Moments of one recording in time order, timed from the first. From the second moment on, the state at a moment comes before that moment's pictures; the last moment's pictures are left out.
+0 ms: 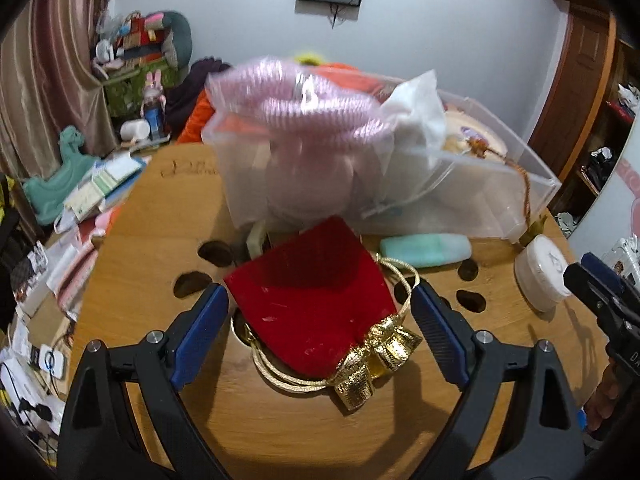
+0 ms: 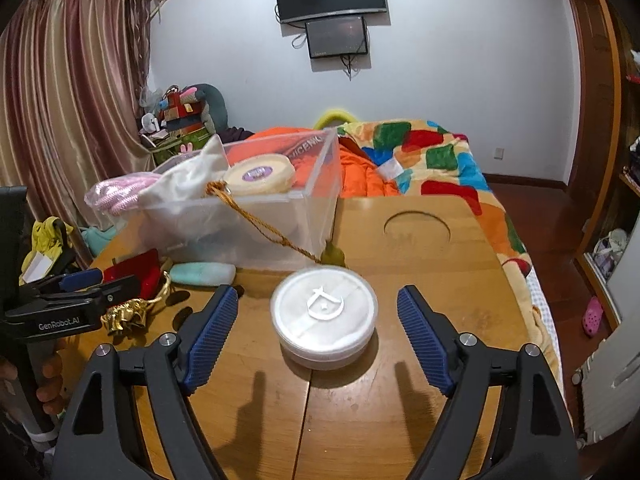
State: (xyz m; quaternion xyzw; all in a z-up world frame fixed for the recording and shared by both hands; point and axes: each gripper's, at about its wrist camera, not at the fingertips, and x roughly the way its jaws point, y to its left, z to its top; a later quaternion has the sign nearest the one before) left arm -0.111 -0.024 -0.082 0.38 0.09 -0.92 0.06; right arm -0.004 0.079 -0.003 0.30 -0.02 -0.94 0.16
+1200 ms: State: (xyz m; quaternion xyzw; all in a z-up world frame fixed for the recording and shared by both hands) left arm -0.113 0.002 -0.092 0.38 0.04 -0.92 0.08; right arm -0.010 0.074 -0.030 0.34 -0.03 -0.93 0.17
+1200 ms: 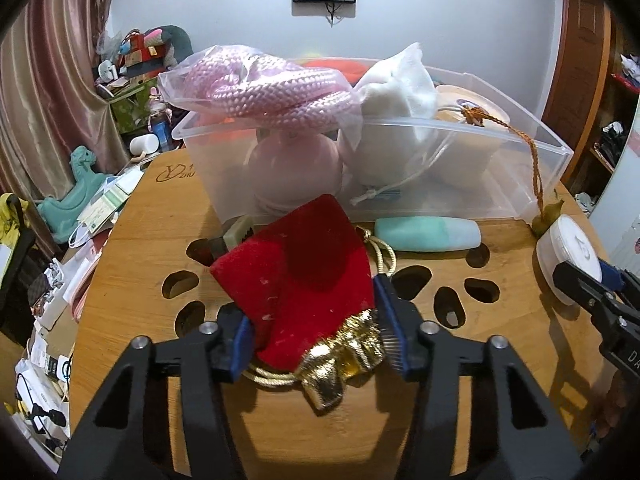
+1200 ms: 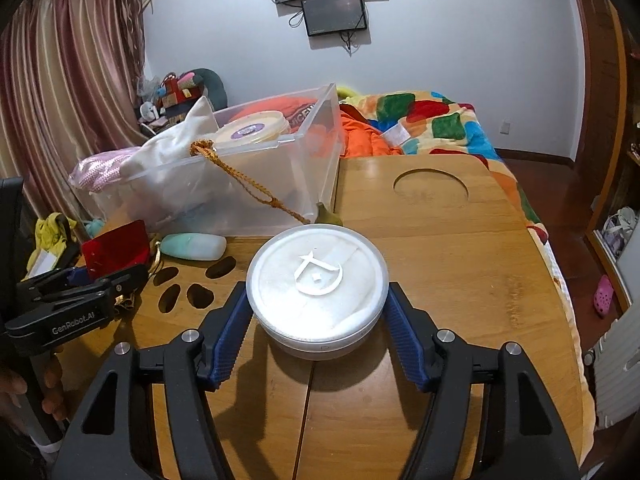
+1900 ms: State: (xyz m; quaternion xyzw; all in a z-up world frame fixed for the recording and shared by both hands) left arm -0.074 -0.011 -0.078 0.35 0.11 -0.93 0.02; right arm 0.015 0.065 0.007 0.29 -0.04 -0.93 0.20
